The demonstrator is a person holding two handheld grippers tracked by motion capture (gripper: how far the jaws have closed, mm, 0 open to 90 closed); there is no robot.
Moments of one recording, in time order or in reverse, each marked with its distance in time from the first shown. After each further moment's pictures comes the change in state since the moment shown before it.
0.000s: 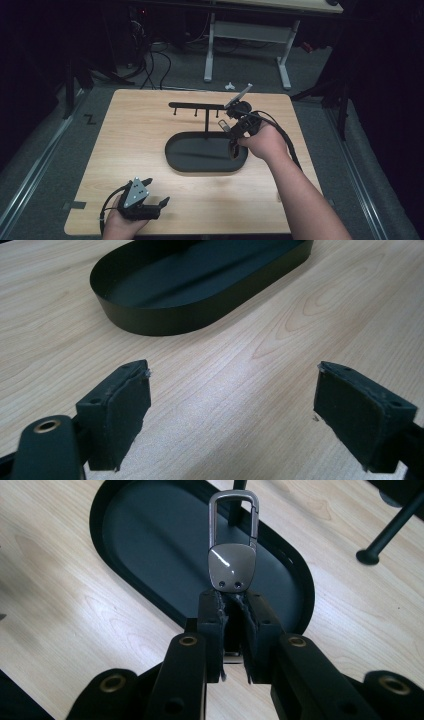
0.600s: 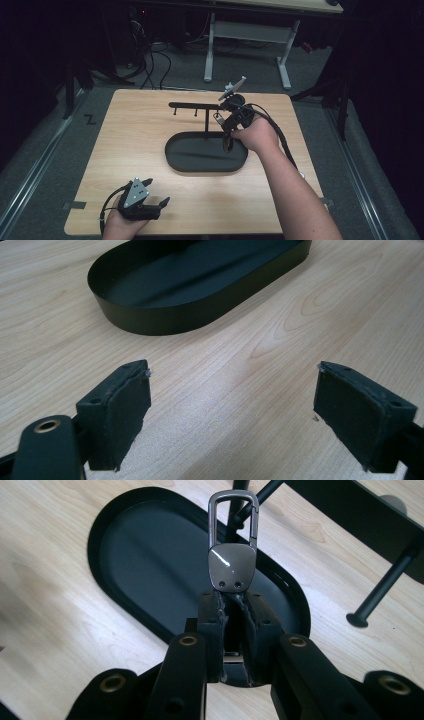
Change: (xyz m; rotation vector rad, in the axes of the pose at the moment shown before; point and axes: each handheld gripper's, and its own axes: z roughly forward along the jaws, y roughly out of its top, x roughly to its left) left arm 0.000 0.000 0.000 0.002 -0.007 -0.001; right arm 0.000 0.024 0.005 -0.023 -0.014 0.017
